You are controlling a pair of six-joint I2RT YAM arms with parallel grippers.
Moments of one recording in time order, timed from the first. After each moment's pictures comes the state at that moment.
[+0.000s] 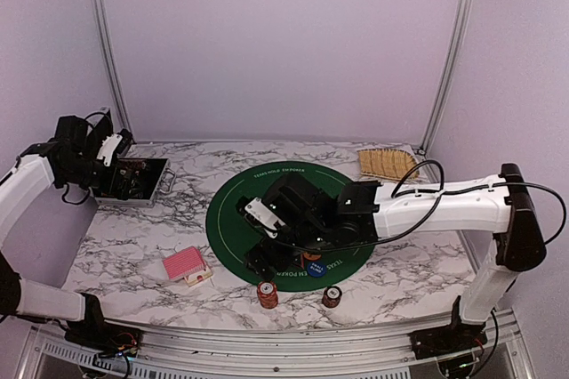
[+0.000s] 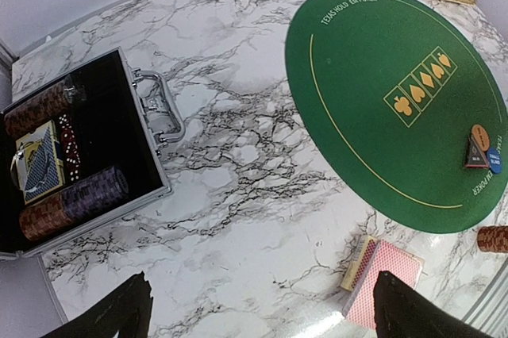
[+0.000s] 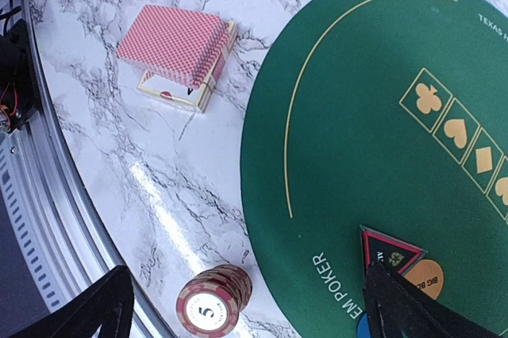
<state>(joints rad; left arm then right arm) 0.06 1.19 1.03 -0.77 0.43 0.35 1.20 1.73 1.35 -0.50 0.06 0.24</state>
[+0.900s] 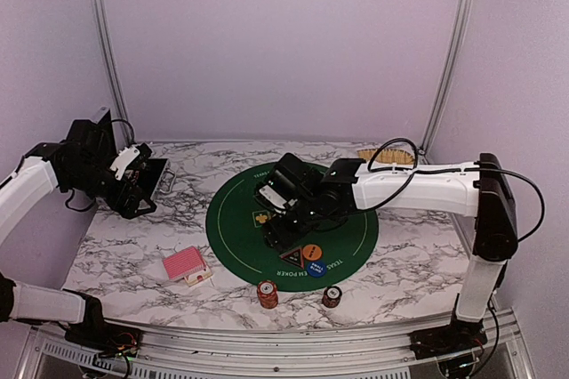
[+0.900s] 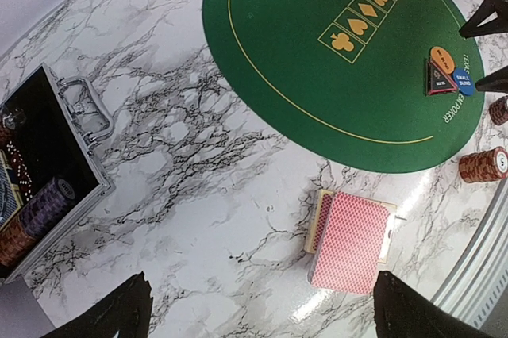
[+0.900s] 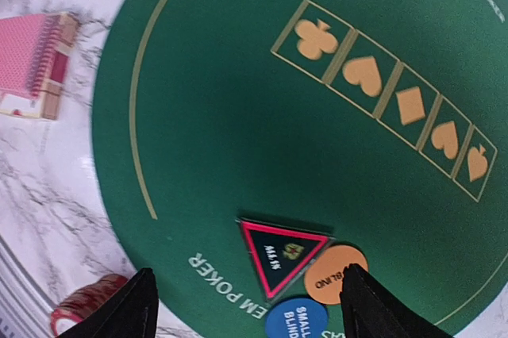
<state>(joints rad) -0.09 1.15 1.03 -0.91 0.42 0.48 1.06 1.87 1.51 -0.70 0.09 0.25</state>
